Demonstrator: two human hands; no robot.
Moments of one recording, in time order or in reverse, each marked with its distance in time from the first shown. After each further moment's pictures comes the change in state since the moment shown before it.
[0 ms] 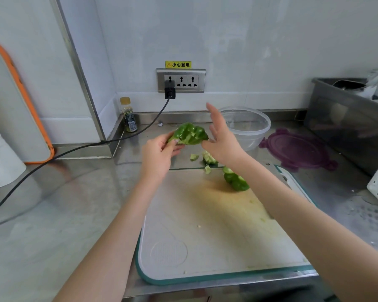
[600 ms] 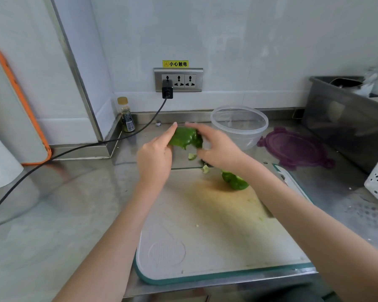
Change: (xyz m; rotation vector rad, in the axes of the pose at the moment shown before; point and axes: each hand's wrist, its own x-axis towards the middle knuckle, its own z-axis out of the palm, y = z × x) left_hand -0.003 0.000 -0.002 0.696 0.267 0.505; right_hand -0.008 -0.008 -0.002 -0.266 -0.136 -0.021
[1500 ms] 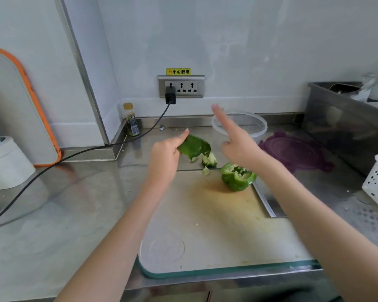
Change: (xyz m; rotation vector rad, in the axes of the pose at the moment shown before) left_hand 0.006 0.018 -0.003 -0.067 -0.234 -0.084; right_hand -0.011 0.013 -0.031 -0.096 0.045 -0.032
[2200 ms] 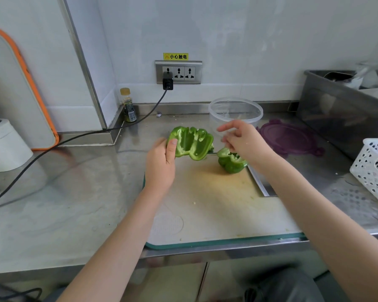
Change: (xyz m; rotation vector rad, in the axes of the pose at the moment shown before) left_hand -0.055 0.002 -0.002 -0.282 0.089 -0.140; right_hand -0.034 0.001 0.002 0.288 0.122 0.337
